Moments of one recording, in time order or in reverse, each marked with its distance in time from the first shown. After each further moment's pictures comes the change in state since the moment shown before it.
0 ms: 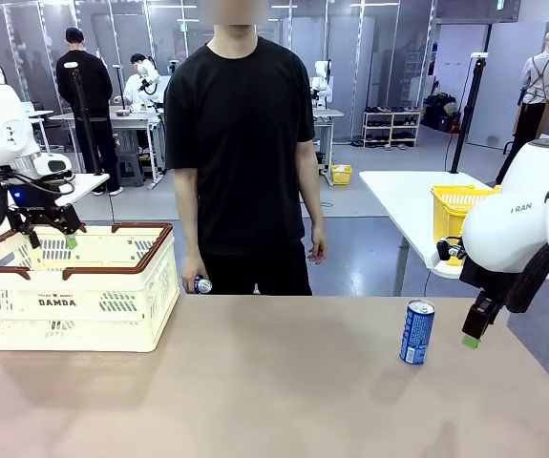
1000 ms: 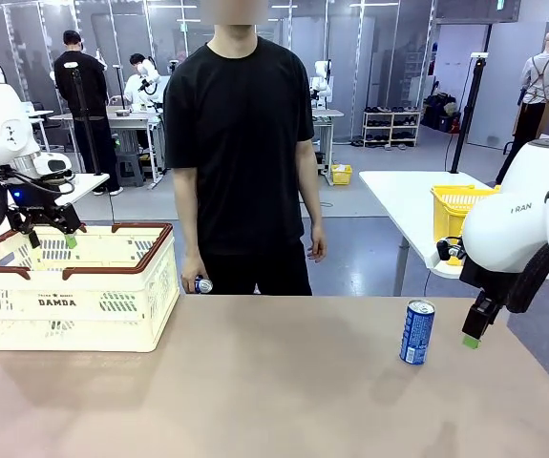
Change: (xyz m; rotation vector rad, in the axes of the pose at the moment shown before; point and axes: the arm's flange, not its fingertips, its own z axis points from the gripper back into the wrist) left arm 0.000 0.000 0.000 0.001 -0.001 0.001; right arm 0.000 0.000 0.000 0.000 0.000 0.000
